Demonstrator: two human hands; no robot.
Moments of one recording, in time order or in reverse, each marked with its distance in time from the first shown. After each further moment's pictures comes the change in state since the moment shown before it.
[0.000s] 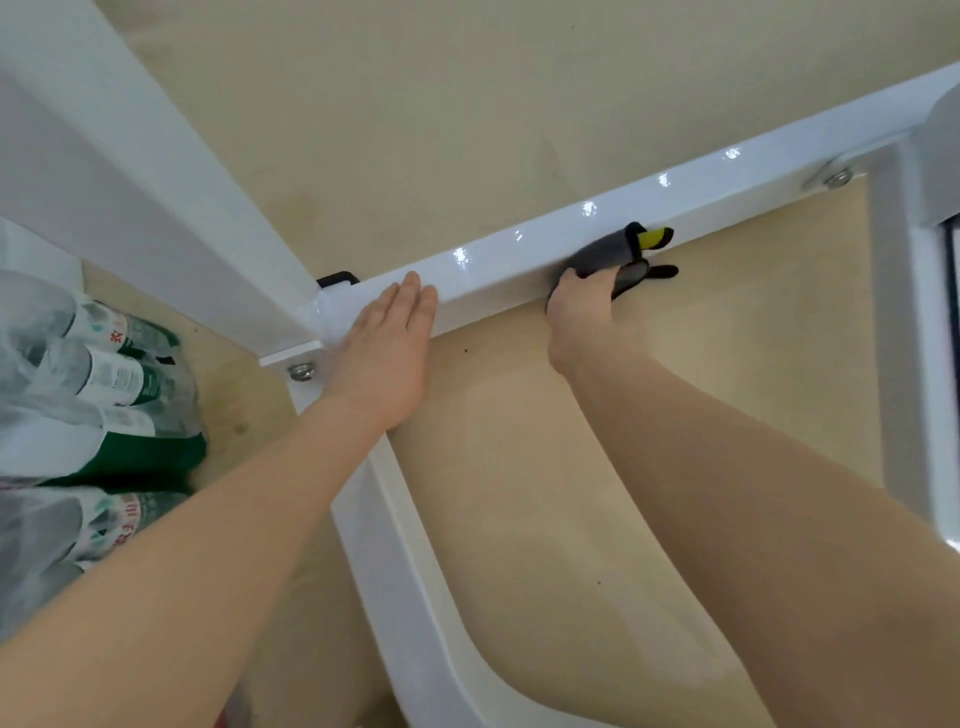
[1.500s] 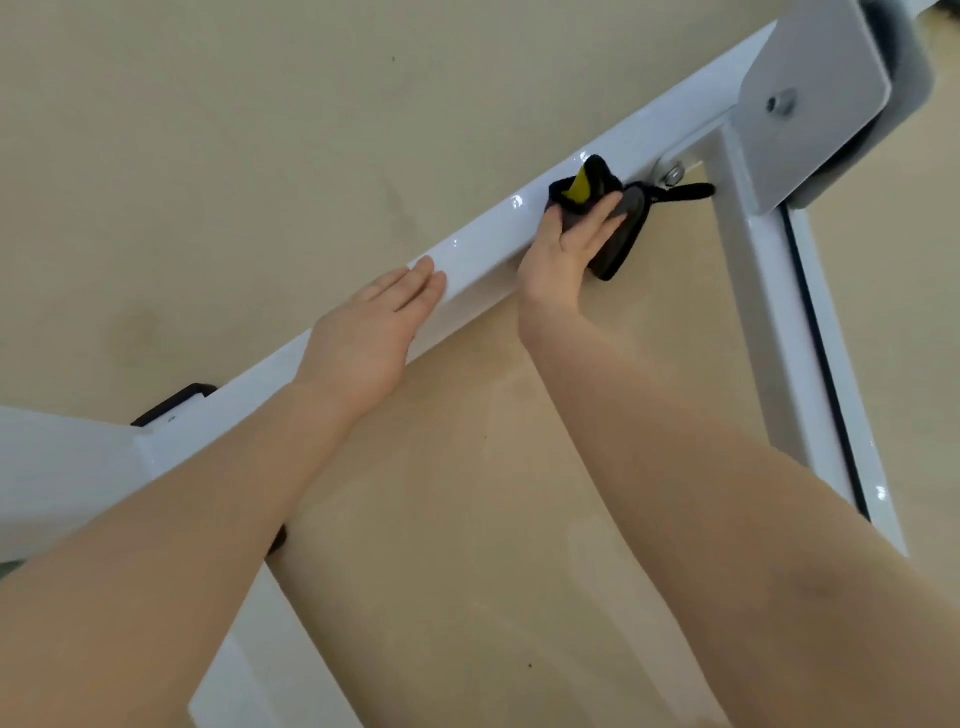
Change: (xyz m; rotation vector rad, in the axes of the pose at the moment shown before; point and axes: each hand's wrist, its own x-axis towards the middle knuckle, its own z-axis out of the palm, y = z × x) left_hand 0.118 0.094 -0.018 0.012 0.132 0.417; right_hand 0.097 0.070 -0.069 1.329 0.434 0.034
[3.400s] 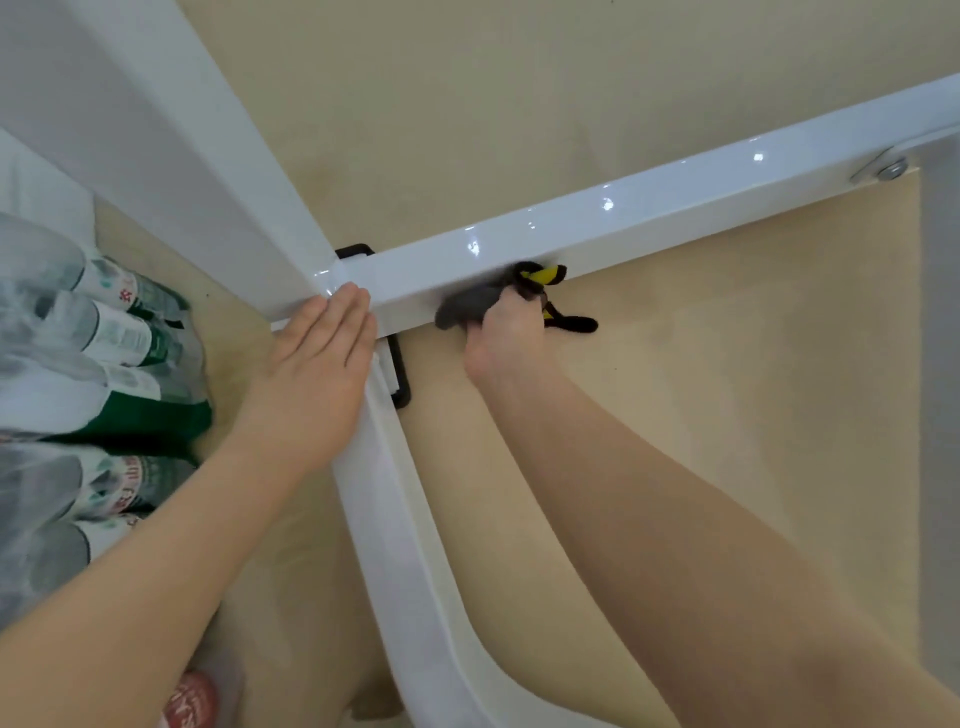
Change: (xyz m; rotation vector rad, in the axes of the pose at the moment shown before) left_hand -0.221 -0.062 0.007 0.315 0.028 -0.264; right_hand -0.199 0.044 0.071 0.008 -0.321 0.622
